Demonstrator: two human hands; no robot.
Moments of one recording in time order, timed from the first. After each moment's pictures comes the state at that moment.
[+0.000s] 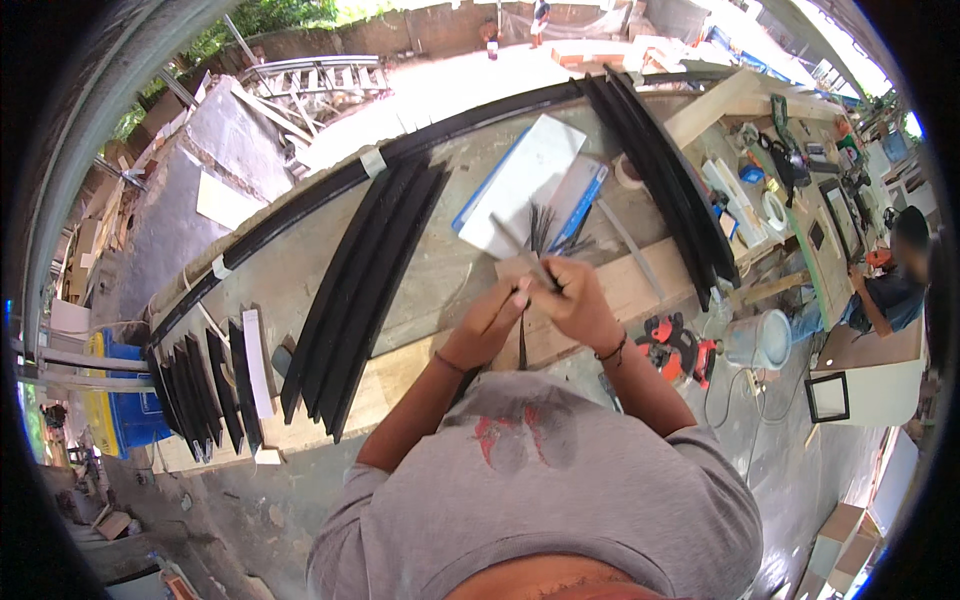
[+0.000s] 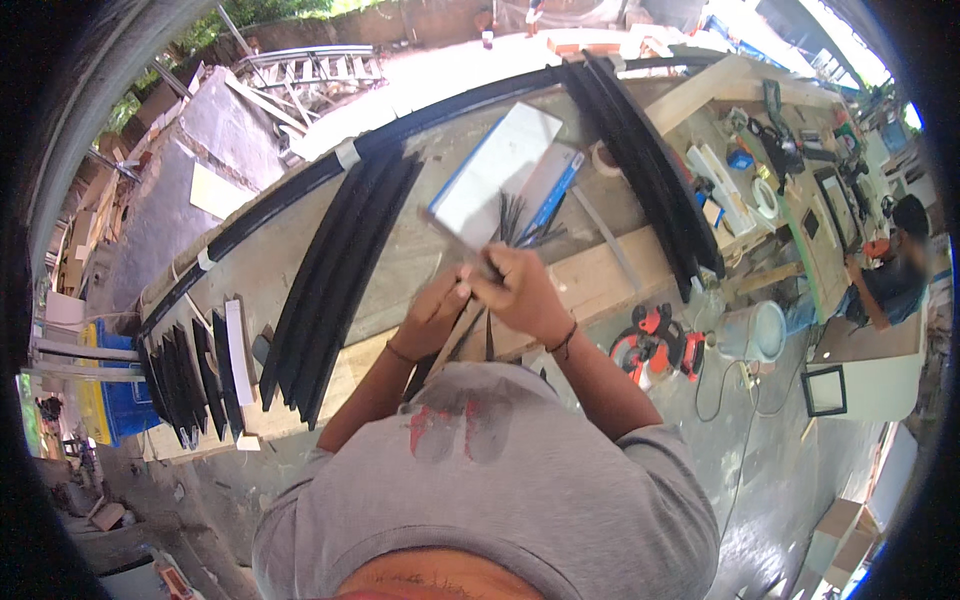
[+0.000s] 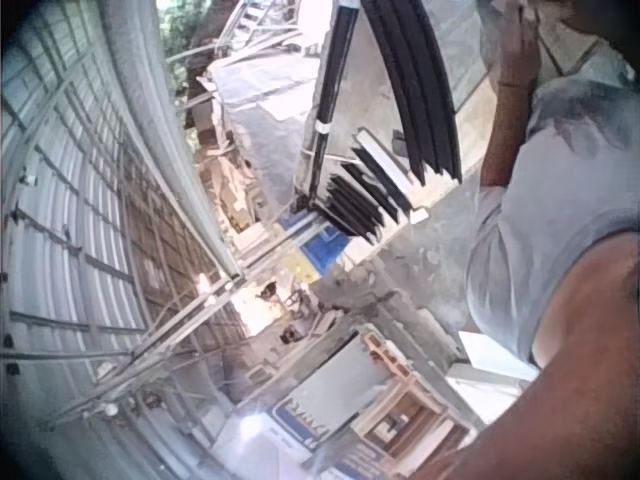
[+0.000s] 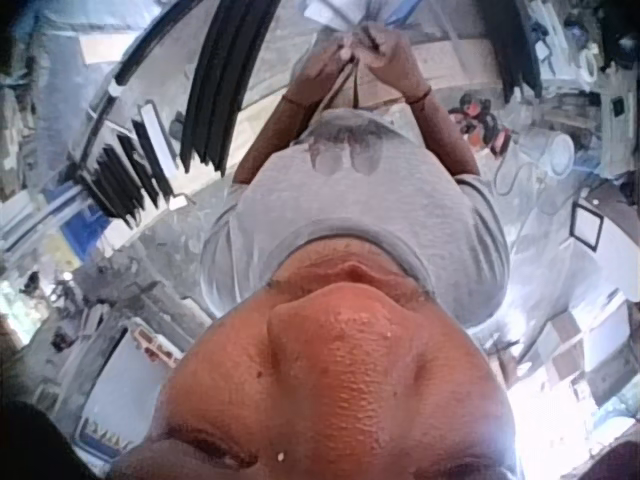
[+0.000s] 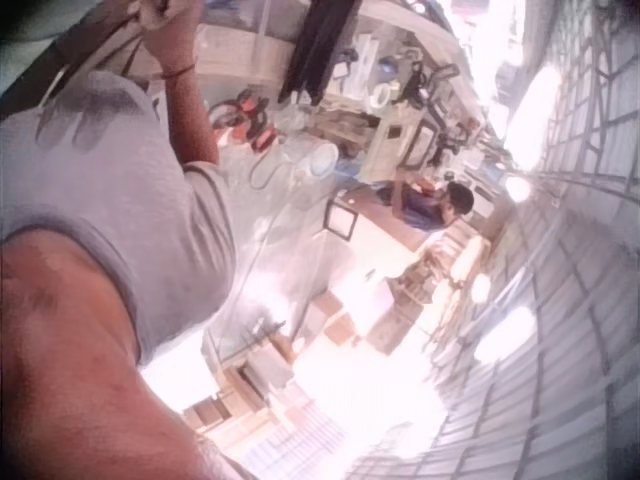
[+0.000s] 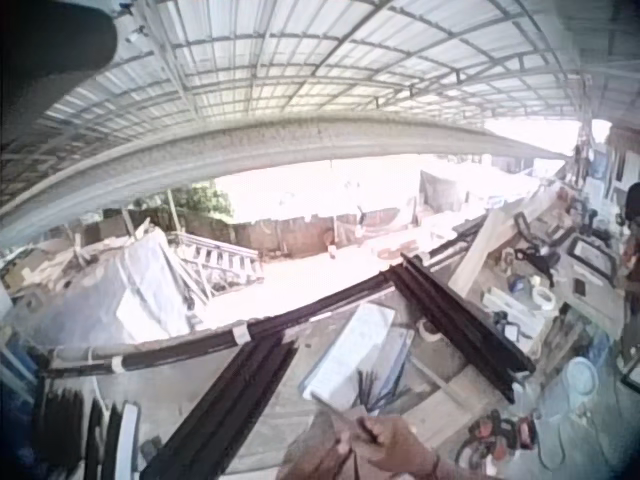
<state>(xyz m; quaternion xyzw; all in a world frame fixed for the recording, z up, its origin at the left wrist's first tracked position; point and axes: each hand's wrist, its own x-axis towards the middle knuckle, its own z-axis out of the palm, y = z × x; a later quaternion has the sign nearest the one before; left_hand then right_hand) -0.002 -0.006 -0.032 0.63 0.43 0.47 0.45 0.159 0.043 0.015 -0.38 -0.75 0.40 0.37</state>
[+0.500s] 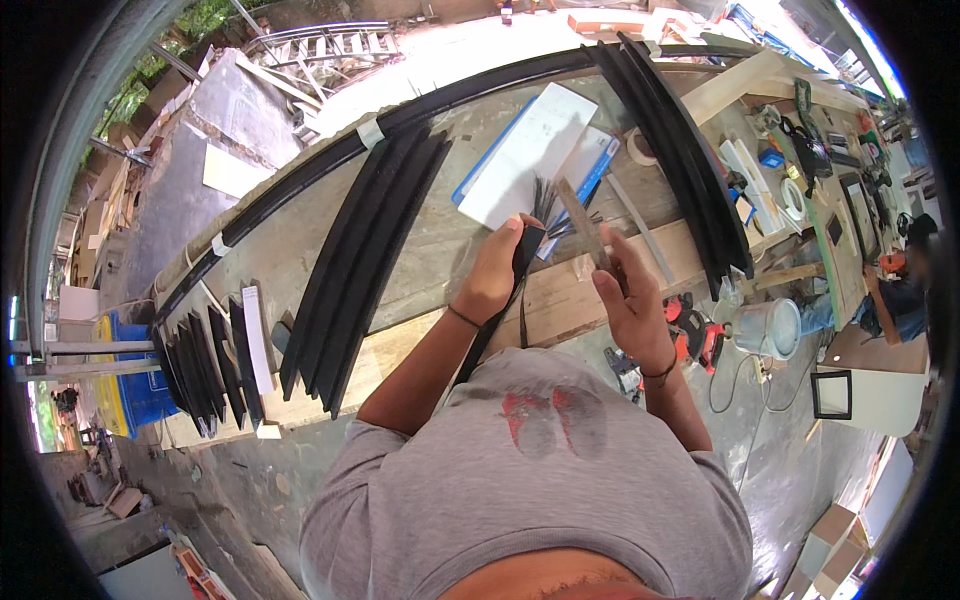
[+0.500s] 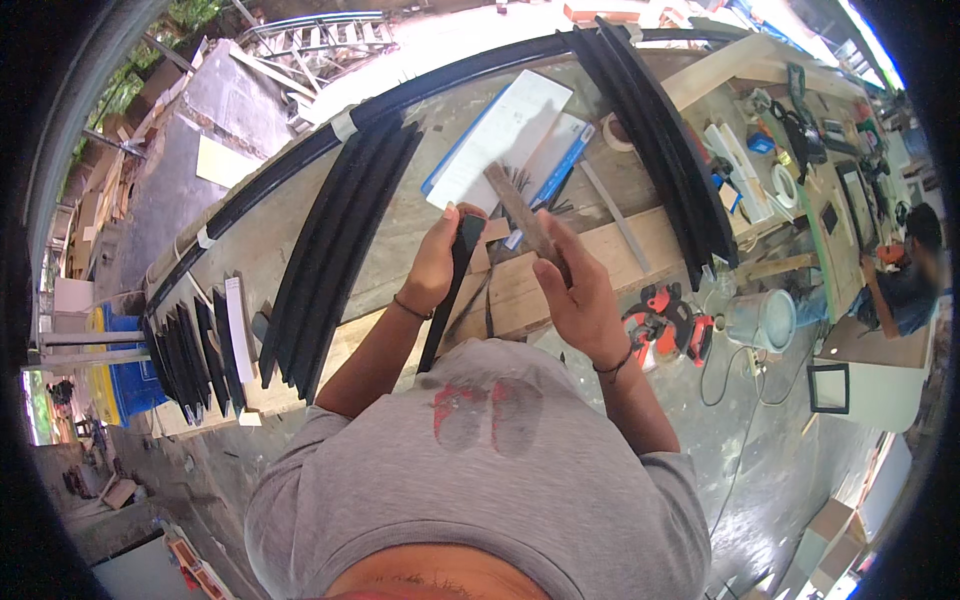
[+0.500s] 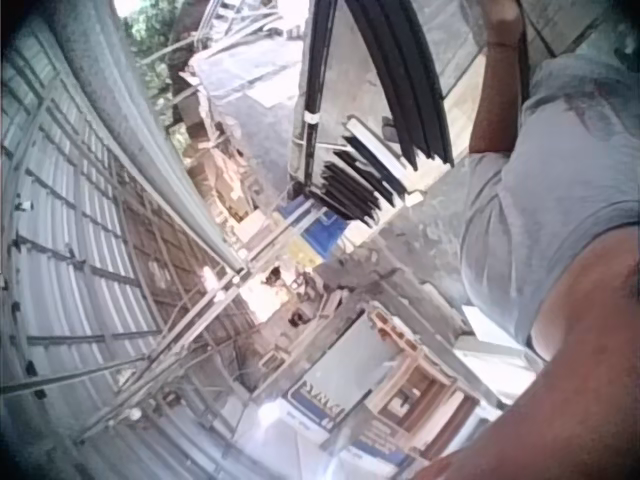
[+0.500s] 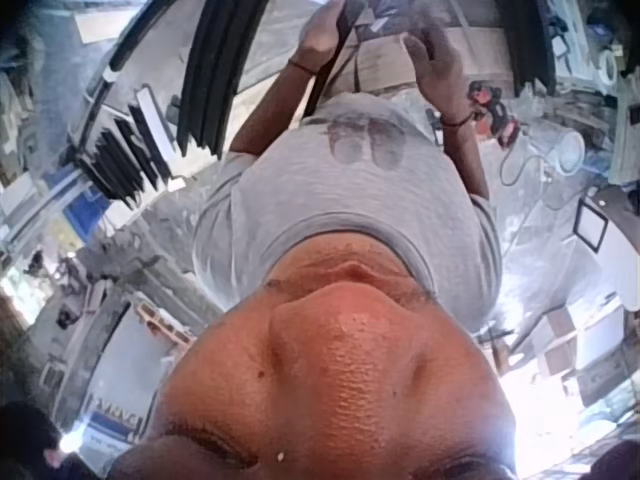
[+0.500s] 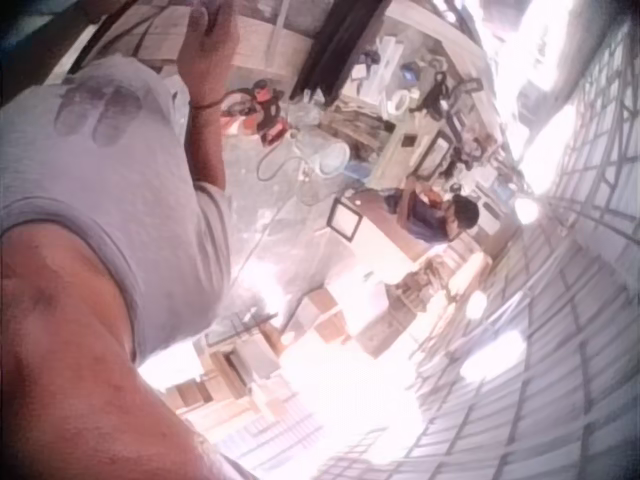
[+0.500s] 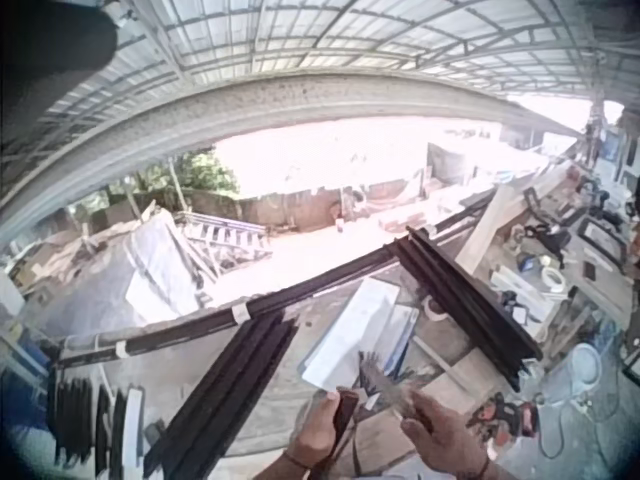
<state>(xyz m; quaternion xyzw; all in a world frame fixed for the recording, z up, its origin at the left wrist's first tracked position) 0.018 0.042 -0.029 0.48 0.45 0.51 0.55 0.225 0.026 0.023 -0.47 -0.67 0.42 0.39</state>
